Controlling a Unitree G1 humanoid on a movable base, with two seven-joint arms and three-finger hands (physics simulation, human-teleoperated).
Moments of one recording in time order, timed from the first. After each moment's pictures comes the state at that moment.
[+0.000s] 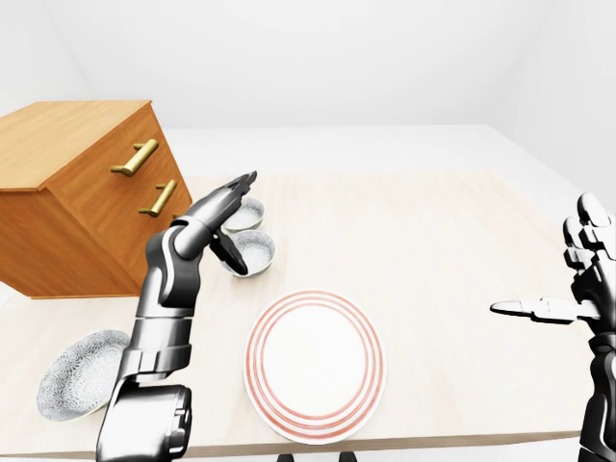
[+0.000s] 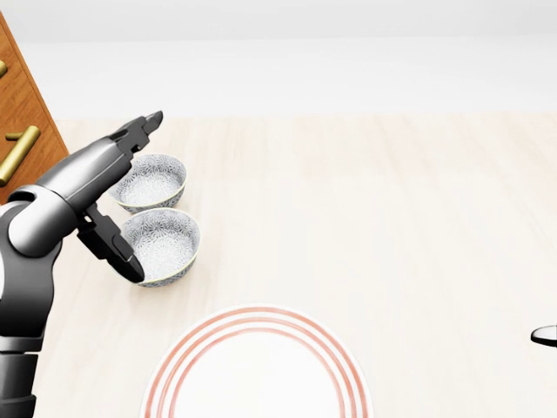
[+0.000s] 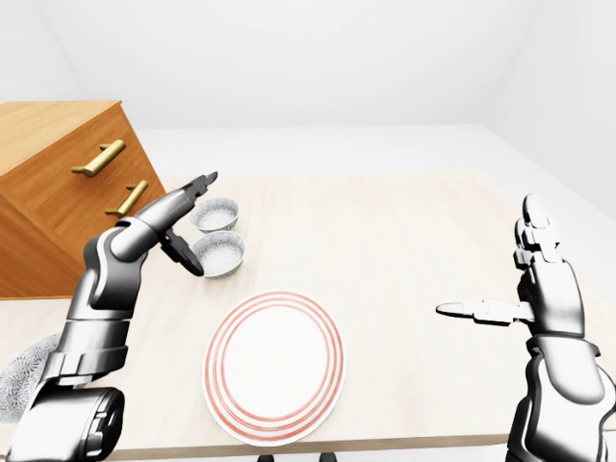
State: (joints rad) left arm -0.65 0.32 0.09 0.24 0.78 0.09 -0.60; right arm 0.02 -0.31 -0.67 -0.30 -0.03 0.09 0.36
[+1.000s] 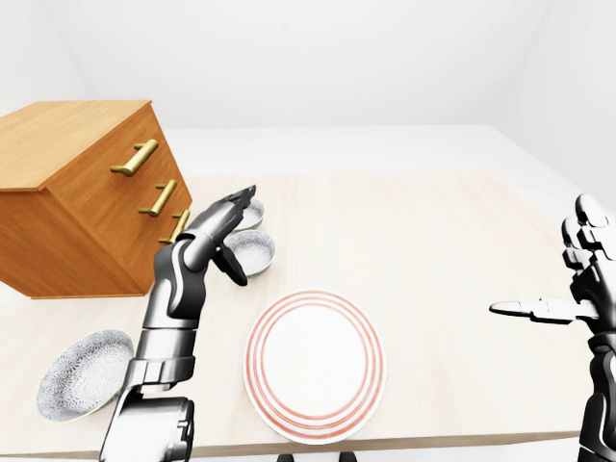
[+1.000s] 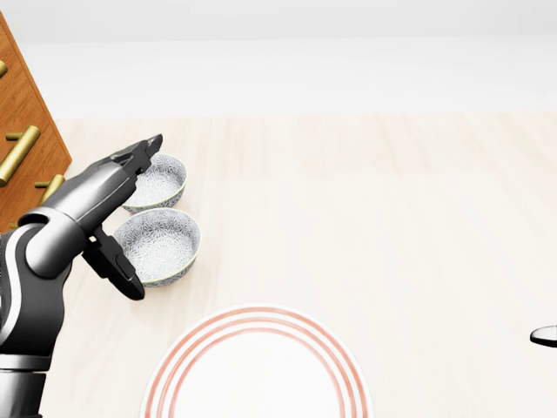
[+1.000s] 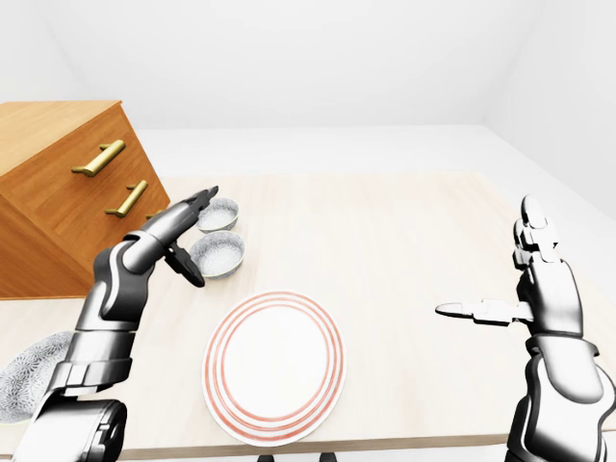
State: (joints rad) left arm -0.59 0.29 0.07 0.24 0.86 0.09 -0.57; right arm 0.01 -0.31 -0.67 -0.29 -0.04 0.09 0.36
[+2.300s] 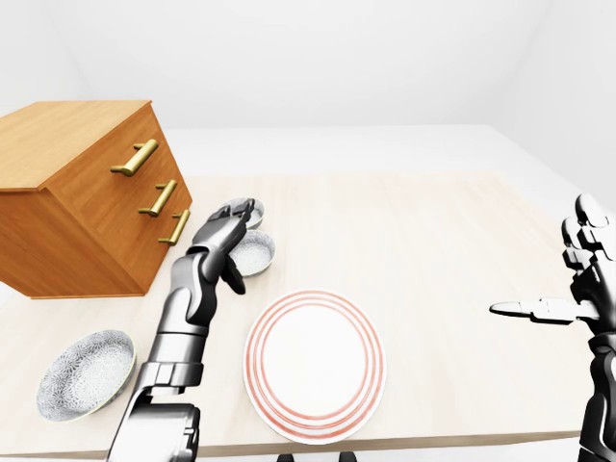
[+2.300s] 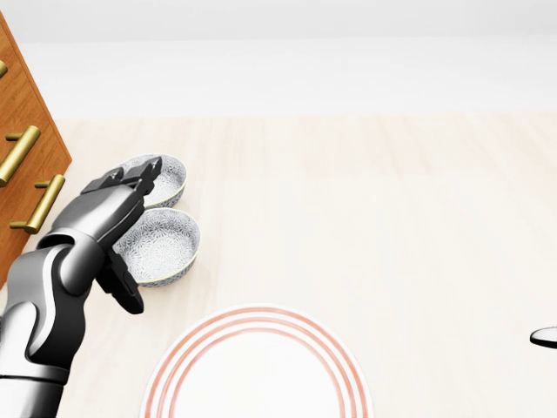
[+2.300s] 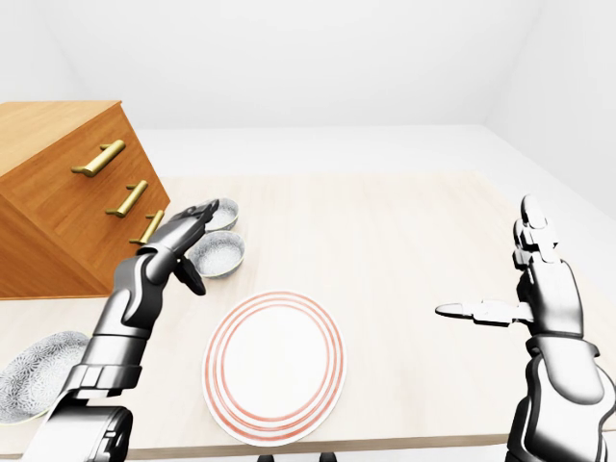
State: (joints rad) left arm -0.56 0.26 0.03 0.34 1.03 0.09 -0.44; right arm 0.02 -0.31 -0.67 -0.30 -0.04 0.09 0.37
